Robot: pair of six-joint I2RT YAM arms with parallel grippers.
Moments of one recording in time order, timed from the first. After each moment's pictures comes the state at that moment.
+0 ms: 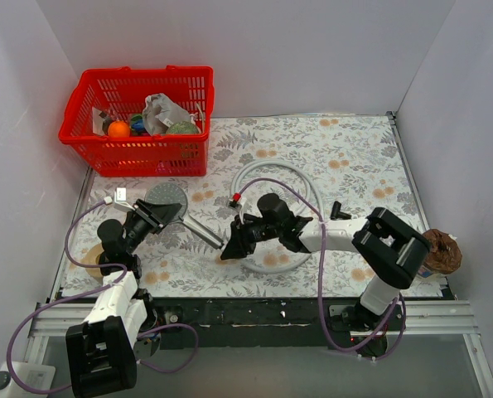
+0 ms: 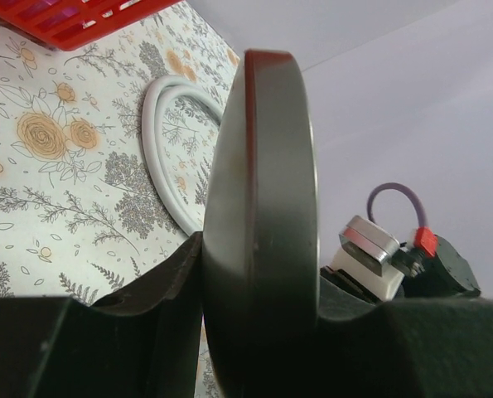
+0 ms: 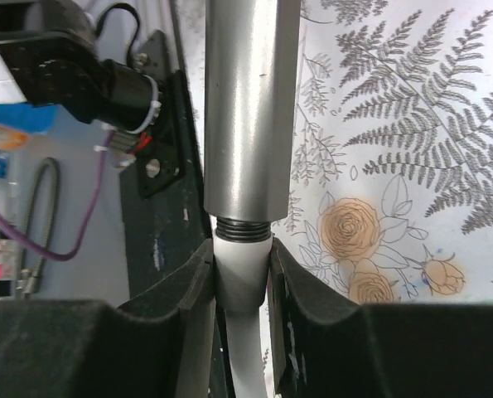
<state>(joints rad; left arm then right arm) 0.20 0.84 0.14 0.68 0.75 -1.03 0.95 1.65 0.81 0.35 -0.65 0.39</state>
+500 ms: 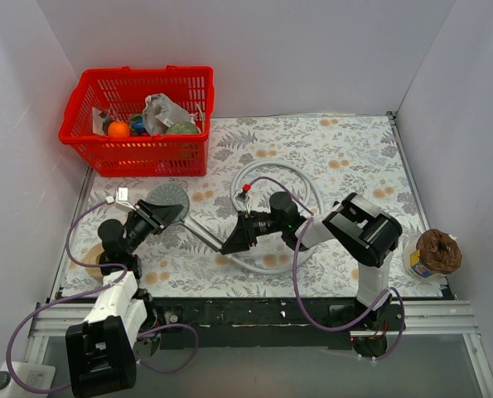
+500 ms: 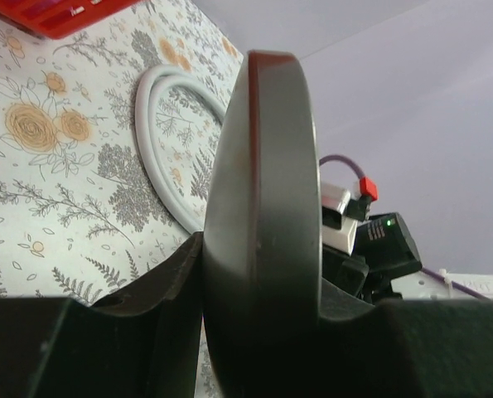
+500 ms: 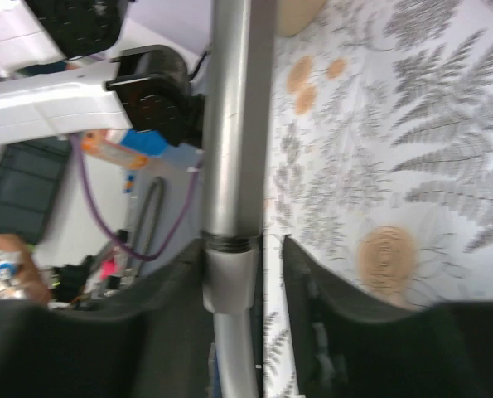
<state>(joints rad) 0.20 0.84 0.14 0.69 0.76 -1.04 0.83 1.91 0.72 1.07 -0.98 0.86</state>
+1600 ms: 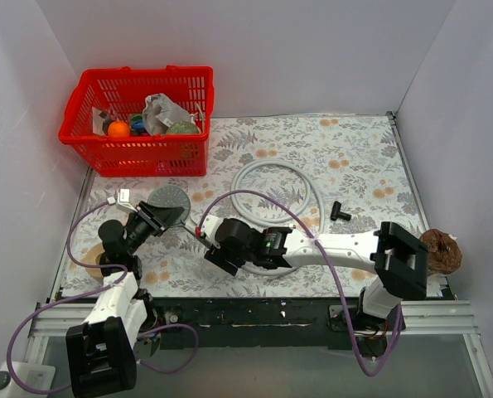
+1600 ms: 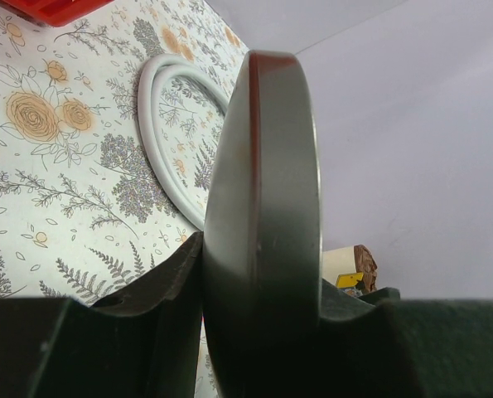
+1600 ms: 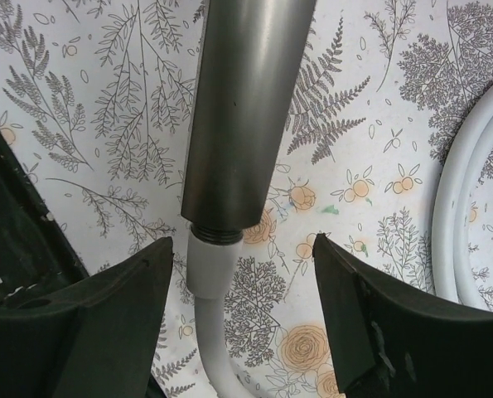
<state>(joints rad) 0.20 0.84 0.13 0.67 0.79 -1.01 1.28 1.59 1.09 -0.30 0.16 0.02</state>
